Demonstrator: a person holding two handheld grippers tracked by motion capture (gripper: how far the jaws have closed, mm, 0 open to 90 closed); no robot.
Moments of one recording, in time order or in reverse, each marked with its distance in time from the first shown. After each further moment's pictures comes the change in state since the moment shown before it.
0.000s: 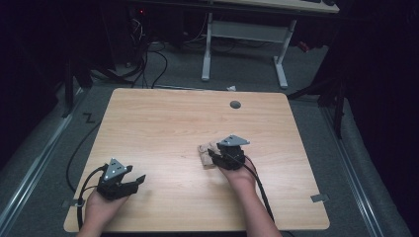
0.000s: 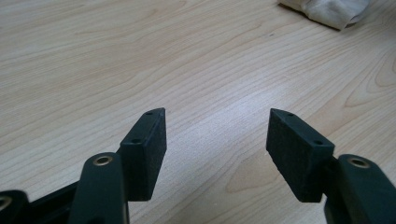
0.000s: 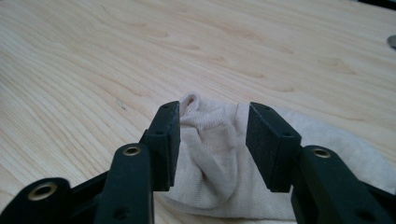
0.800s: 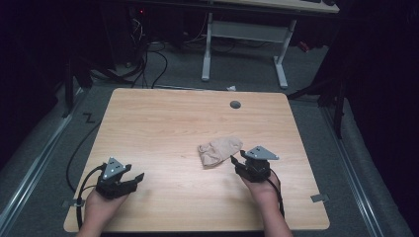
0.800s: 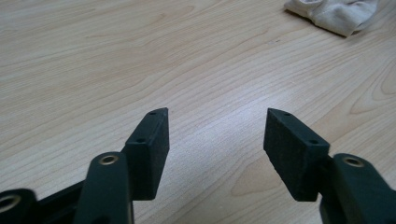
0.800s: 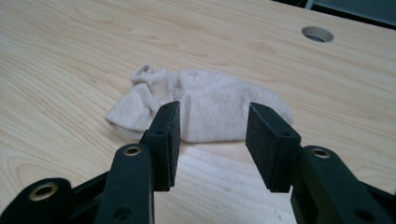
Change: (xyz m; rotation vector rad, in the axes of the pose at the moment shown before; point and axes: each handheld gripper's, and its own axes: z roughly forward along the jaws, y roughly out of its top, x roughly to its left) left arm 0.001 0.003 -0.003 -0.016 0.020 -0.014; right arm -0.023 -0.031 -0.068 -0.063 -0.105 0.021
